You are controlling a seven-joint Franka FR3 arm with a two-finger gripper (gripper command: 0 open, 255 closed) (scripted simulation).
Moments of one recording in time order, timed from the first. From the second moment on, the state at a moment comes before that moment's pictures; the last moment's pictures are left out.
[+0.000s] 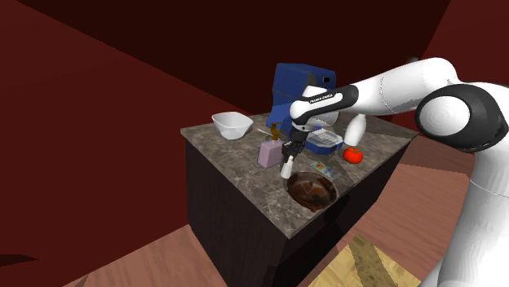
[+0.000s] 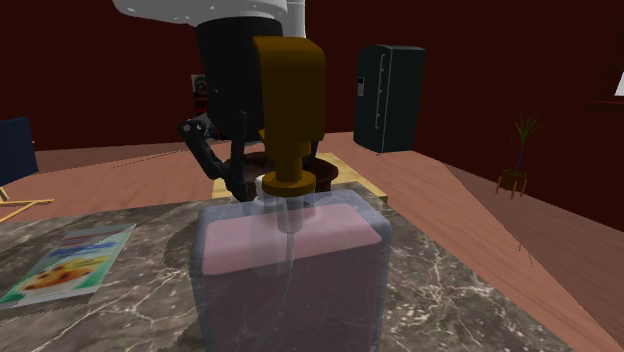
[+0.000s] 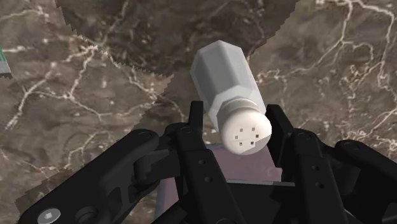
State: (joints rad) arm -0.08 0.28 -0.18 -1.89 0.19 2.20 -0.31
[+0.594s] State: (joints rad) arm -0.08 0.23 -0.19 -1.84 0.17 2.10 -0.29
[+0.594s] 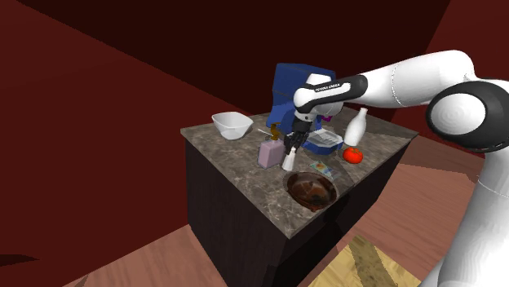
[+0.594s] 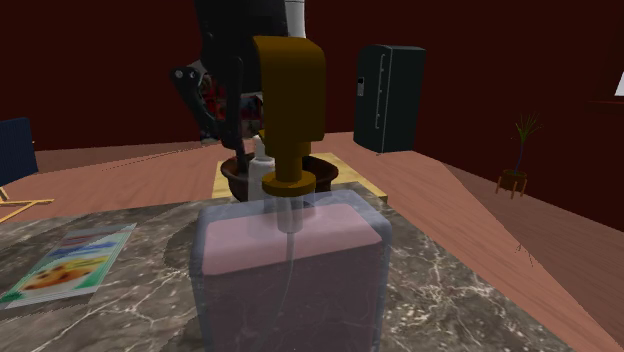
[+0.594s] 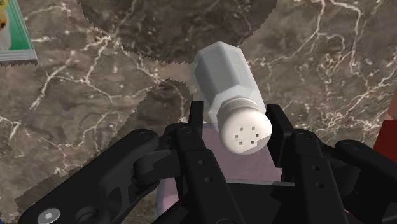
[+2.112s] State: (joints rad) arm -0.08 0.18 -0.19 -1.59 0.14 1.81 -0.25
